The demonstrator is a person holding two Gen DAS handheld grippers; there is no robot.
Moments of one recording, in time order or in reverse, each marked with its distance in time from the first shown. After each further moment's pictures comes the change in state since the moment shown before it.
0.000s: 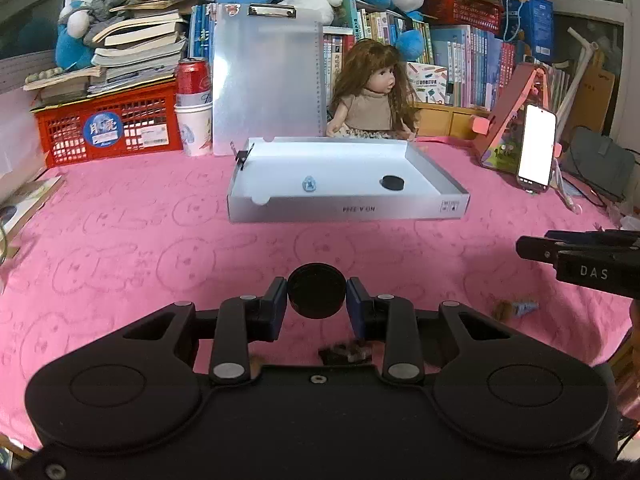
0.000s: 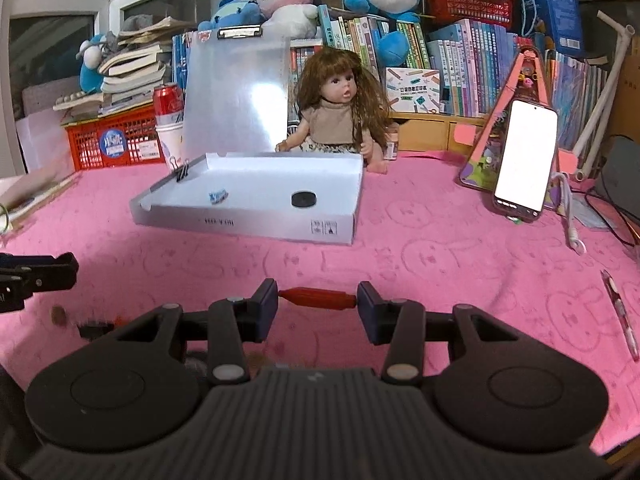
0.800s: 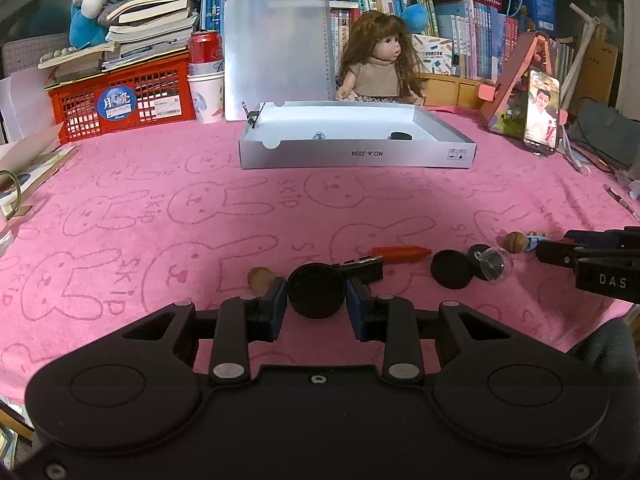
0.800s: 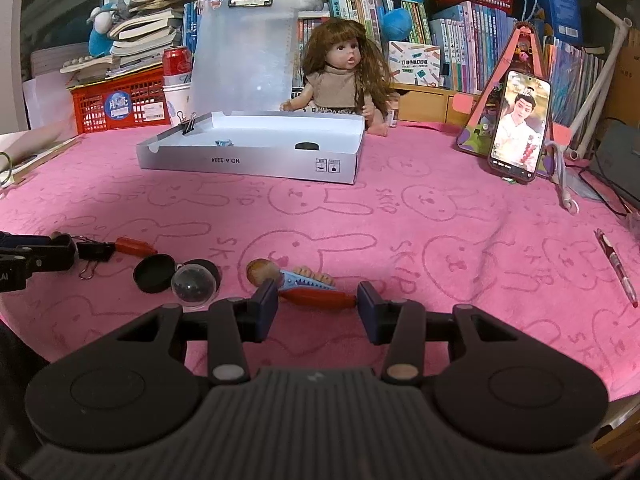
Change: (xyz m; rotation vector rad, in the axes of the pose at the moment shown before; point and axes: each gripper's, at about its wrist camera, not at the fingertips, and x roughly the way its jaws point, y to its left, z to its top) left arm -0.007 -0.003 -0.062 0.011 0.028 0.043; right arm -0.018 0.007 -0.059 -0.048 0.043 -0.026
